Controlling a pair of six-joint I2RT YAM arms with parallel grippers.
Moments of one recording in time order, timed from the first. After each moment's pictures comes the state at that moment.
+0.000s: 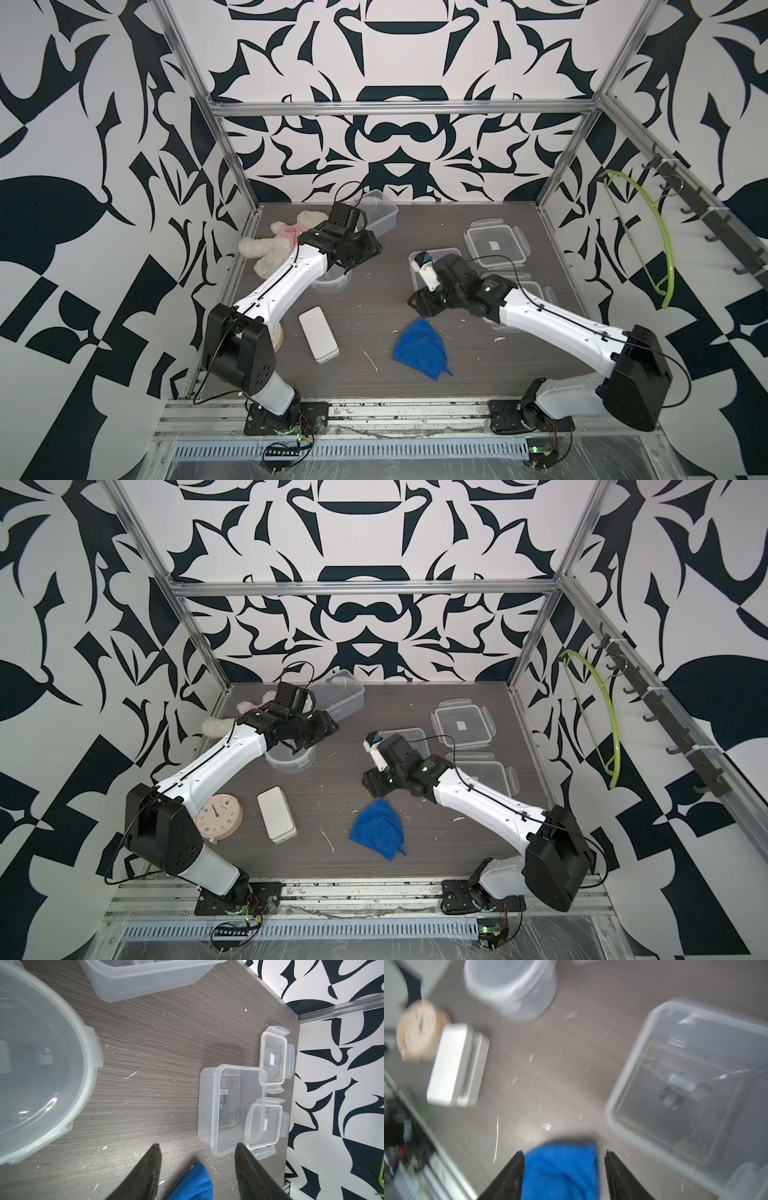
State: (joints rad) left arm -0.46 1.58 1.38 -0.66 0.22 -0.79; right arm 0.84 1.35 1.00 -0.55 -0.06 0.28
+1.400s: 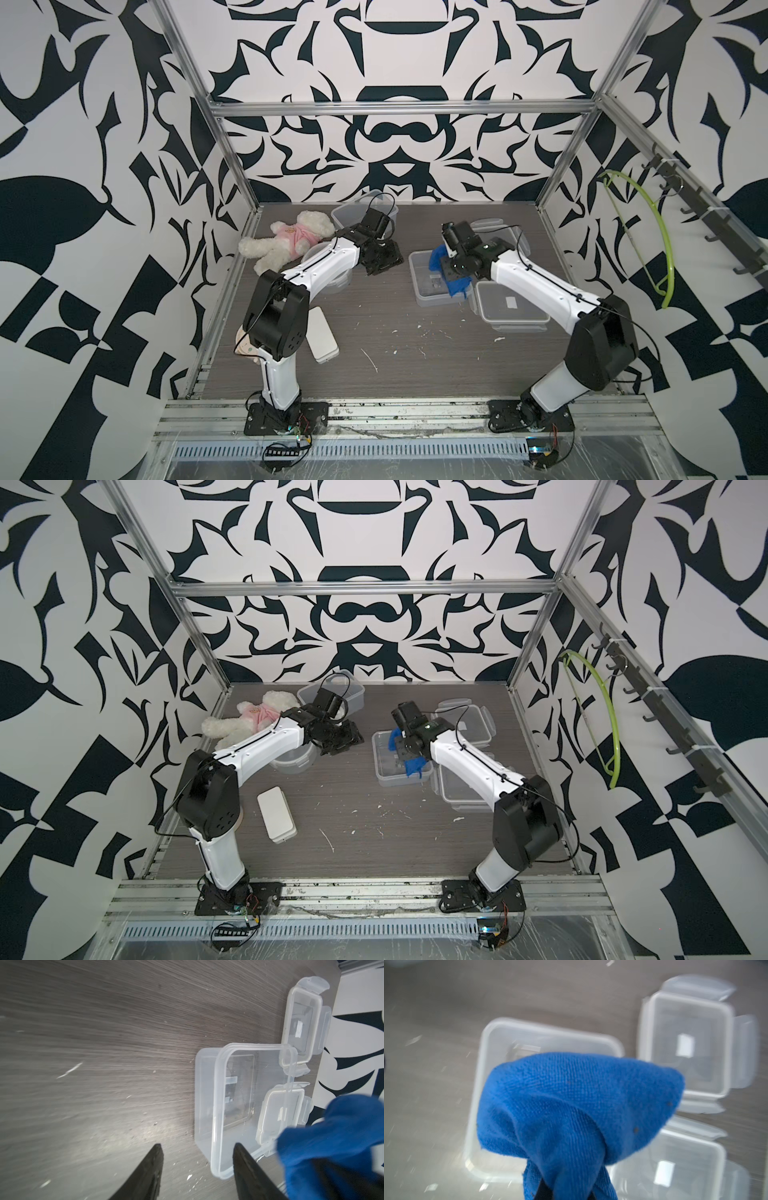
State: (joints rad) left arm -0.58 1.89 1.52 -0.63 0.28 -0.79; right arm 0.51 1.63 1.35 -0.78 0.23 0.22
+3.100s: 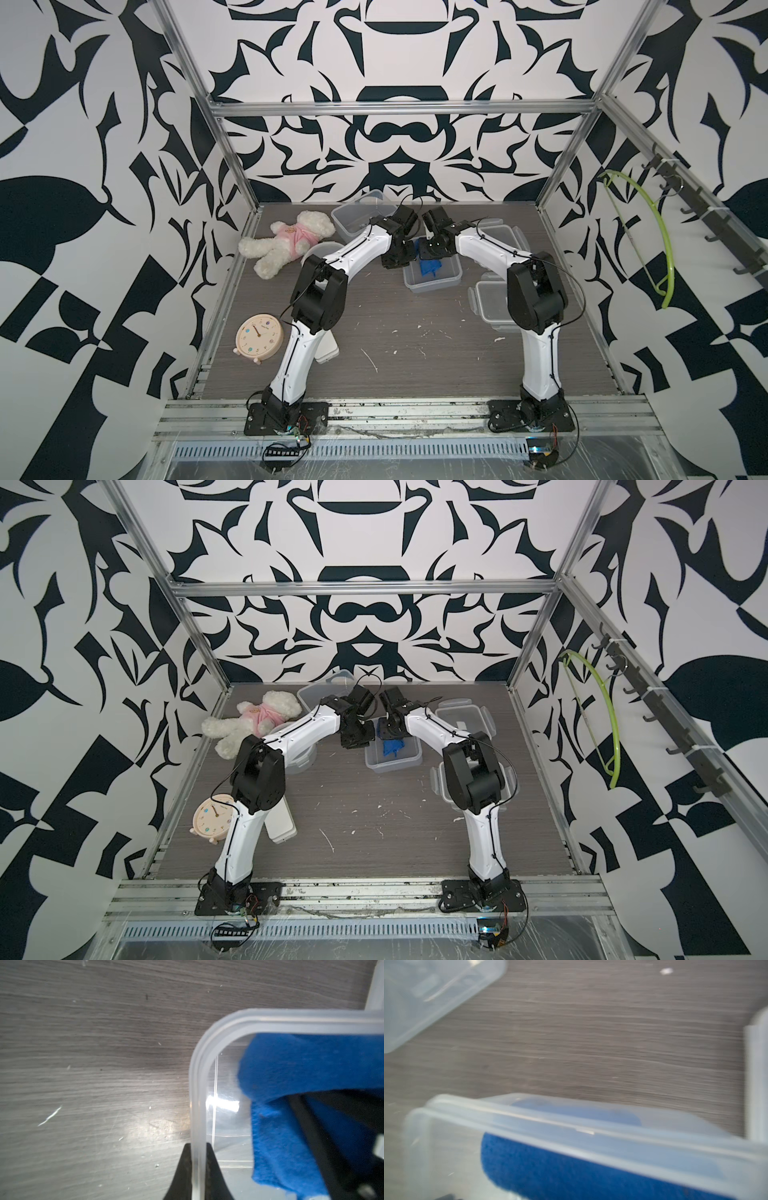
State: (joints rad) left arm -0.66 2.24 1.98 -0.96 0.09 -0.69; right arm 0.49 2.08 1.66 -0.62 0.02 0.36
